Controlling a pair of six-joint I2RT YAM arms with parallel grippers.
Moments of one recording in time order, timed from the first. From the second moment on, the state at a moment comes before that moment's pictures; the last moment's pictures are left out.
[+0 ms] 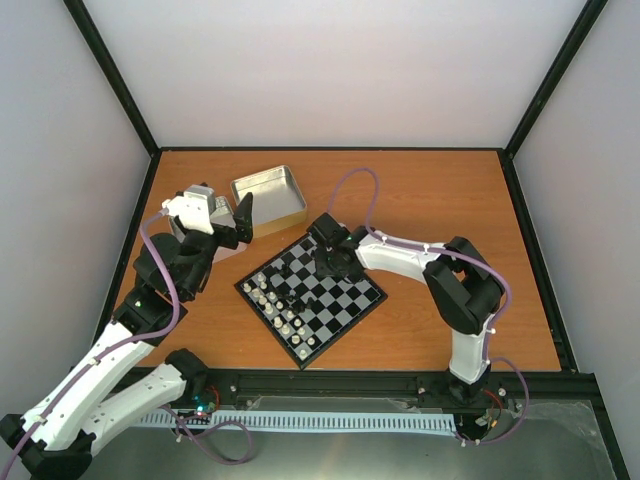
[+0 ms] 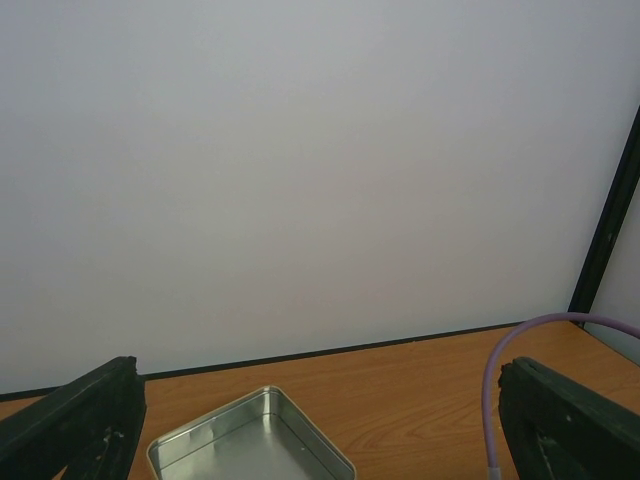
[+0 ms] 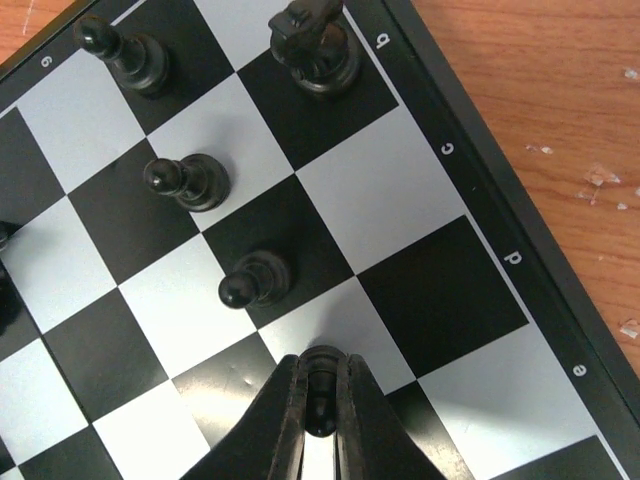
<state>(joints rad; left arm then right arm) -0.63 0.69 0.81 -0.04 -0.34 -0.03 0.82 1.87 1.24 -0.53 0.09 0.68</state>
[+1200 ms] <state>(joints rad) -0.63 0.68 0.81 -0.04 -0.36 -0.03 1.02 1.74 1.29 -0.62 -0.01 0.67</state>
